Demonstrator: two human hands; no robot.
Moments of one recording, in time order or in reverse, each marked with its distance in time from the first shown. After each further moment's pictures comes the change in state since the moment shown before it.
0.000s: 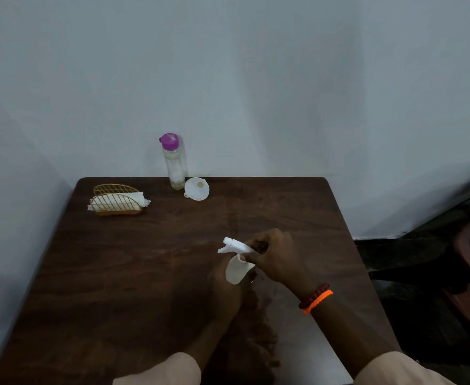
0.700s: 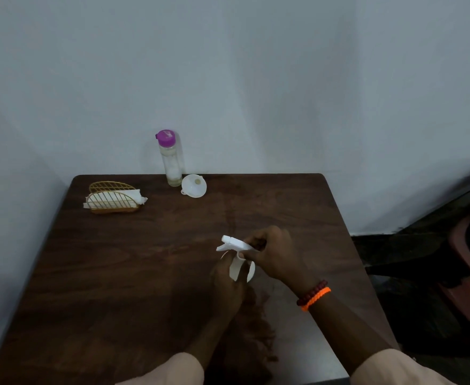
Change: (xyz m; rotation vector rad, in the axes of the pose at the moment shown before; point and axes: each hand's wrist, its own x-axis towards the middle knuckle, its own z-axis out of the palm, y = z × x) left_hand 0.000 0.004 0.002 -0.001 -0.015 0.086; right_hand 0.001 0.005 0.003 -0.005 0.007 0.003
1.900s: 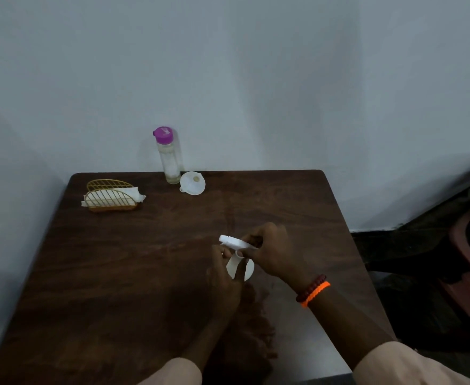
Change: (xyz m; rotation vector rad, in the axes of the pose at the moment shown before) left_hand -0.007 0.024 -0.011 0.020 0.095 0.067; right_hand 0.002 -0.004 -0.003 -0.051 -0.051 0.007
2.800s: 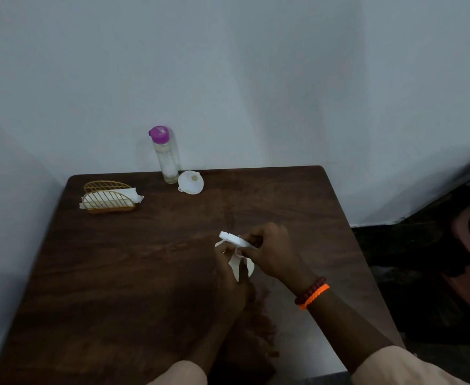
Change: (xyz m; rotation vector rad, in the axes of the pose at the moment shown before) left_hand -0.007 0.010 0.003 -0.061 -0.027 0.119; right_hand -0.004 0.002 0.005 0.078 0.052 0.027
